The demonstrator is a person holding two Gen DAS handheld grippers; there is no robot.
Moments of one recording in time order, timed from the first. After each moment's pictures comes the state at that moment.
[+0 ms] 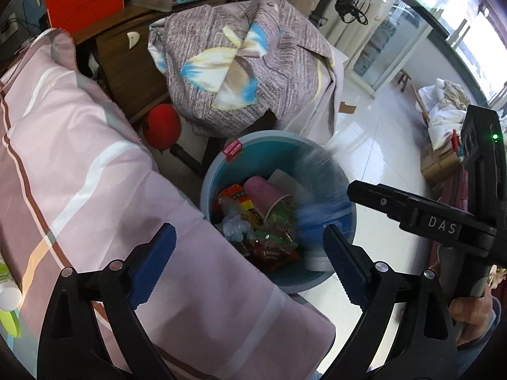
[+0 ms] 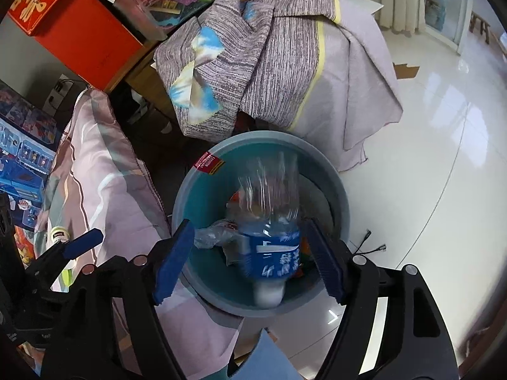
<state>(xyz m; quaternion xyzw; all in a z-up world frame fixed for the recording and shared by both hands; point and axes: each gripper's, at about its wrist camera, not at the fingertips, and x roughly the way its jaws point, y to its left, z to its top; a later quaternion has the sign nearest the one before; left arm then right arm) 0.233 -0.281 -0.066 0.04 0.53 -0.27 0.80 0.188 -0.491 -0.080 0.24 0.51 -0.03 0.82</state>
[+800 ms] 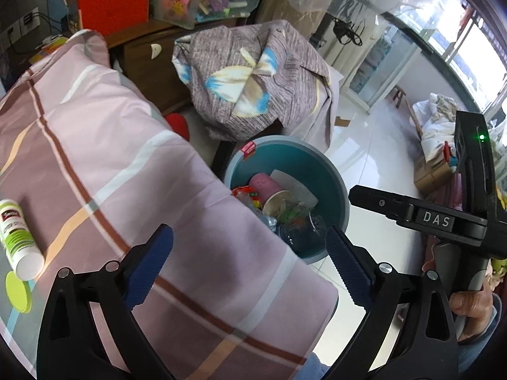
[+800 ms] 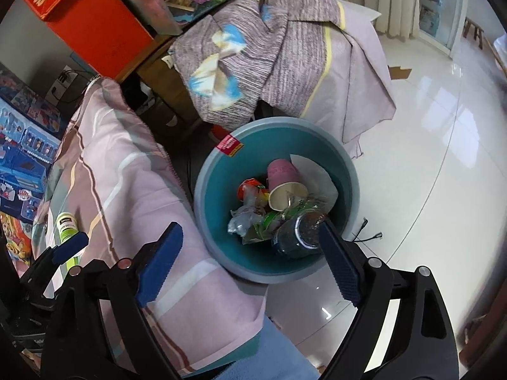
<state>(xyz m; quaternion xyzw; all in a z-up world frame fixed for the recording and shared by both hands) 0.195 -0.220 -0.033 0.01 0.50 -0.27 0.82 0.160 -0.443 -0.049 0.22 0.52 -0.05 0.83</state>
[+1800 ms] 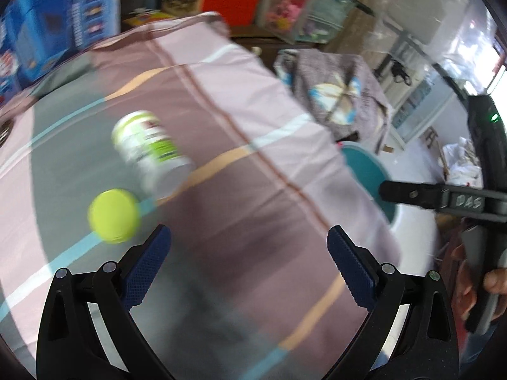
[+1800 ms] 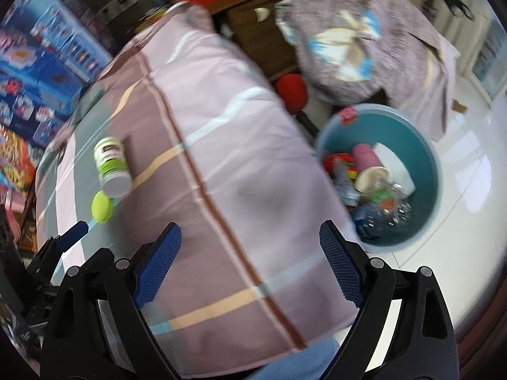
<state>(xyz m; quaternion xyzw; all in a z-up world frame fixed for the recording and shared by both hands) 0.156 -0.029 -0.043 -0.04 0.49 -0.16 0.86 0.179 -0.271 -0.030 0.11 0.57 0.05 0.81</state>
